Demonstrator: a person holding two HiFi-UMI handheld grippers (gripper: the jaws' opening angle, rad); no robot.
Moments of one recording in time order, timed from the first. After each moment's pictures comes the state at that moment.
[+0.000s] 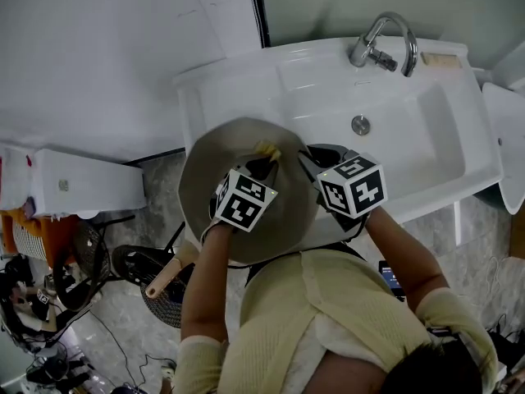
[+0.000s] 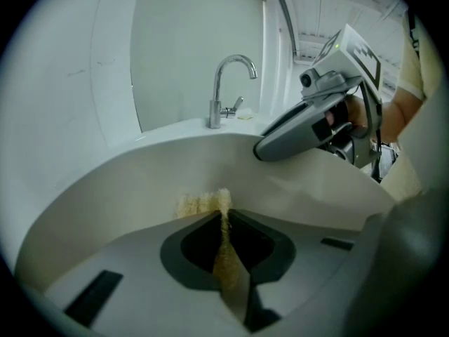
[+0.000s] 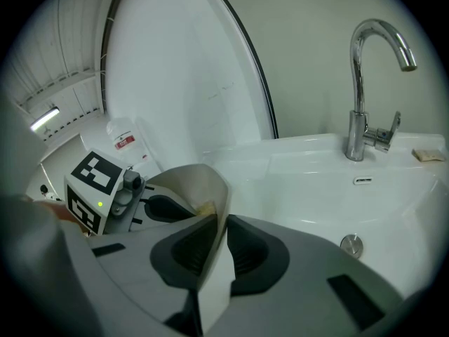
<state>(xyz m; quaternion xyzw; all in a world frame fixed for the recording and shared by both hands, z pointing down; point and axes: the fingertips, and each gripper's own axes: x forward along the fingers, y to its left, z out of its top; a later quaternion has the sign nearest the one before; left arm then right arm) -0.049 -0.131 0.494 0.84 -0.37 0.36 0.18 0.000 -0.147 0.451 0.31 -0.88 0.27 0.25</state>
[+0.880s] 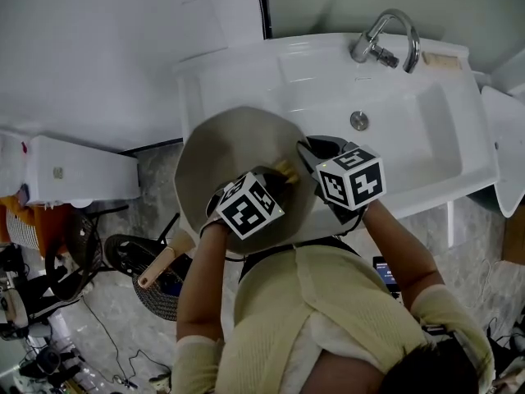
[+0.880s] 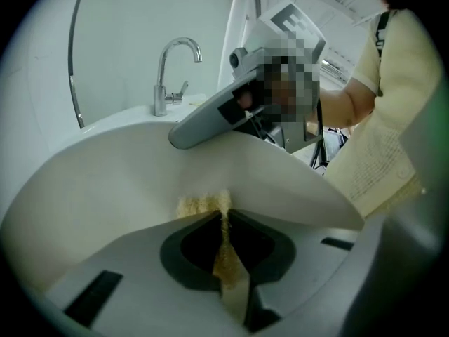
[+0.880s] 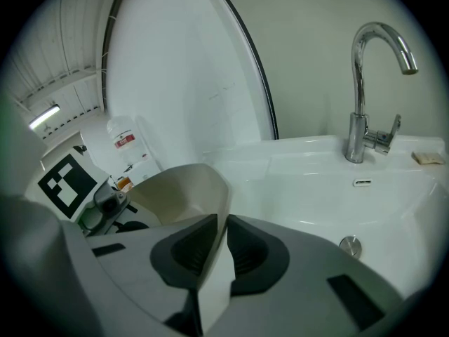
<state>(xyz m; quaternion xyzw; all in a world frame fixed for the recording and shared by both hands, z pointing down) -0.004 -0.059 0.497 0.87 -0.19 0.41 0.19 -0.001 -0.148 0.452 0.31 -0.88 0.26 0.25</state>
